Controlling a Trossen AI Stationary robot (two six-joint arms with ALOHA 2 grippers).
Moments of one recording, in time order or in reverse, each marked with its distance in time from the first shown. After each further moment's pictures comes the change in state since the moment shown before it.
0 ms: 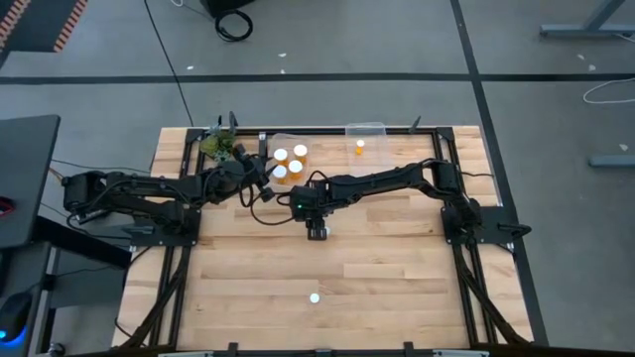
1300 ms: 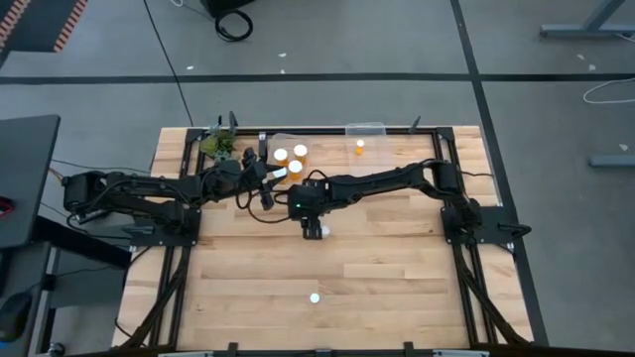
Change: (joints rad) left arm -0.002 0.000 0.000 0.091 0.273 -0.054; right arm 0.005 -0.002 0.011 0.065 0.018 -0.004
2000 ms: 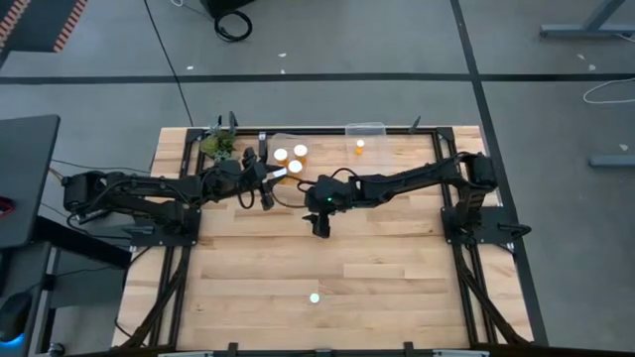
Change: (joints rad) left arm 0.000 0.000 0.000 -0.002 -0.002 -0.001; right arm -0.011 -0.288 -0.455 0.513 -0.058 0.143
